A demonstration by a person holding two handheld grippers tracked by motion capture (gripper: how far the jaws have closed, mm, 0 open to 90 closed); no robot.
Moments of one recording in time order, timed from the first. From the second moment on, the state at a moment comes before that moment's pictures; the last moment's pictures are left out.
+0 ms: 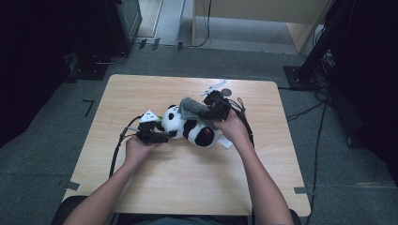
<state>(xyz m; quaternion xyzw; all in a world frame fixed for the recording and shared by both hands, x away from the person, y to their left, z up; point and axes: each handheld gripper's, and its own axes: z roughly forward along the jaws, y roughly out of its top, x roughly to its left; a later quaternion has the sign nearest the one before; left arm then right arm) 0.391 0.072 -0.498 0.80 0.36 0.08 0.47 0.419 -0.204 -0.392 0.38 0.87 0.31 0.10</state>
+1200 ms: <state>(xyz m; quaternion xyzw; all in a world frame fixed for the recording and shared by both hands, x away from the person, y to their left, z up) 0.387 0.071 -0.496 0.79 0.37 0.09 0.47 0.419 -0.102 -0.391 0.37 0.88 0.29 0.08</state>
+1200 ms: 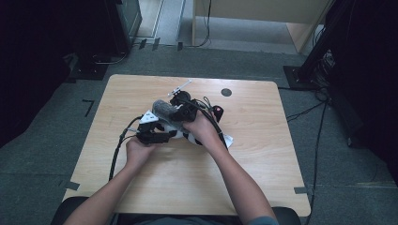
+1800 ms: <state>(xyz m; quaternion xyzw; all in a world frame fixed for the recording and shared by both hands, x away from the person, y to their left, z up) 0.388 0.071 -0.498 0.79 0.37 0.09 0.48 0.427 -0.147 -0.373 0.40 0.86 0.31 0.10</state>
